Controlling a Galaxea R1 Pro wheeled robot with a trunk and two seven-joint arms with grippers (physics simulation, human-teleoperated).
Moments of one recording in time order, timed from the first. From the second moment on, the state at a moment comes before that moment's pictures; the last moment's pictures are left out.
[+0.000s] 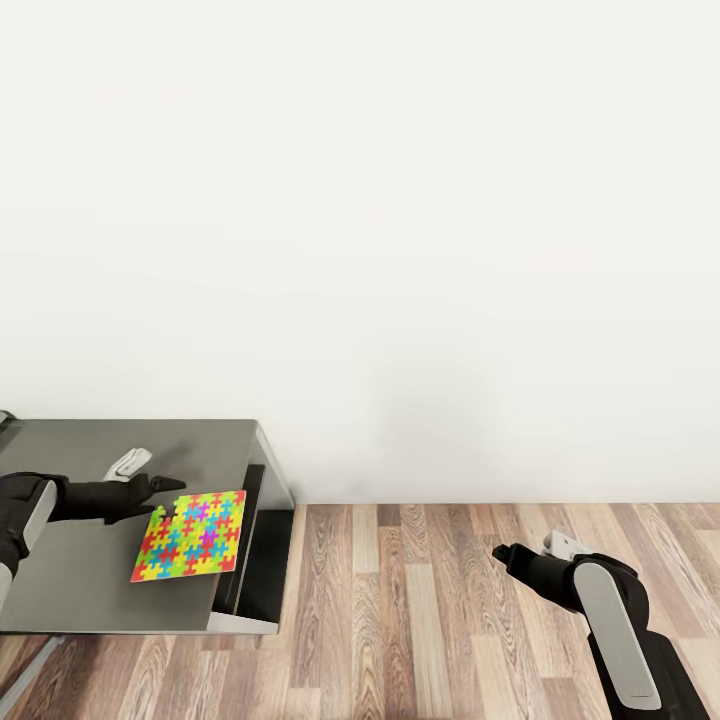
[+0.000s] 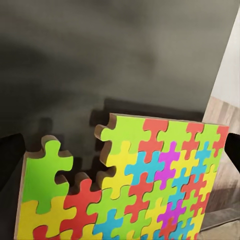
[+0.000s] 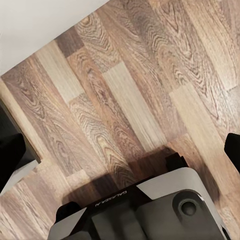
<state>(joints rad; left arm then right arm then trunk) -0.85 0.46 0.26 -0.62 0.04 1.00 -0.86 -0.27 -0.03 -0.16 -1.58 -0.82 1.00 -0.63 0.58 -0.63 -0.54</state>
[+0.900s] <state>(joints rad) -0.85 0.56 0.38 -0.63 0.04 0.99 -0.90 -0.27 -0.03 -0.12 -1.58 -0.81 1.00 -0.63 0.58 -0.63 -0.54</state>
